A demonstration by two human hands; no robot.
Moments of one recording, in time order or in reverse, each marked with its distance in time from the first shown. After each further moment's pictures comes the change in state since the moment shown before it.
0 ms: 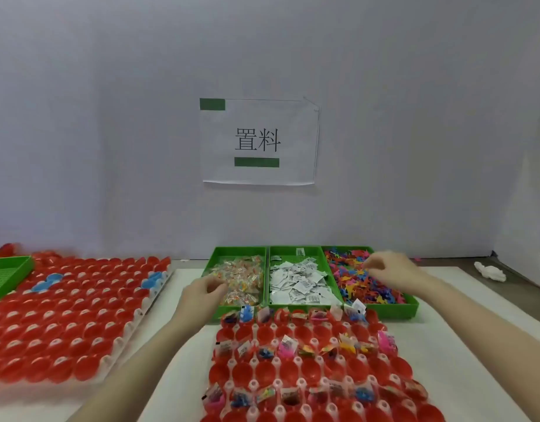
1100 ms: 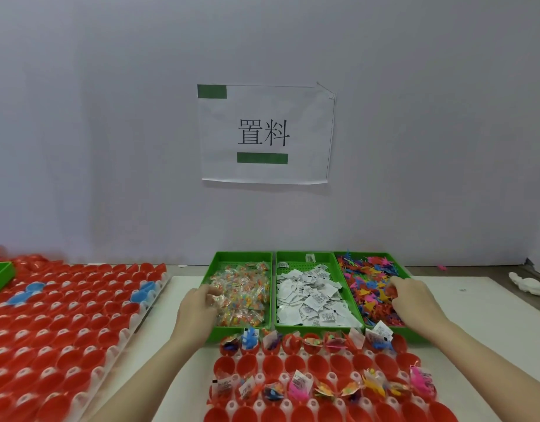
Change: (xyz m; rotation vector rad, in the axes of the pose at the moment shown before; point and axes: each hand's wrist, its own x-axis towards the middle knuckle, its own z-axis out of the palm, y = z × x) left_hand 0.065 -0.050 0.030 0.059 0.124 -0.060; right_hand 0.040 0.031 0.055 -0.182 0.162 0.152
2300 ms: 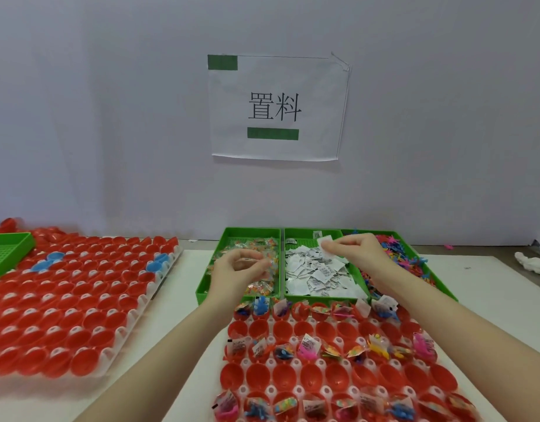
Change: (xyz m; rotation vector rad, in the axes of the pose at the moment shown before) left_hand -0.049 0.062 -0.016 -0.691 -0.158 -0.062; right_hand -0.033 -0.101 -0.032 0.958 -0.255 -0.115
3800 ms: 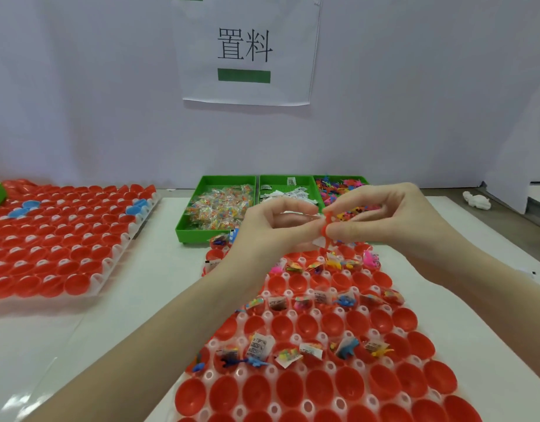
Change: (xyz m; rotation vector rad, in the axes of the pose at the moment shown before) left_hand -0.121 0.056 0.051 -0.172 -0.418 0.051; right_hand -0.158 -0.058 -0.035 0.053 -0.150 -0.241
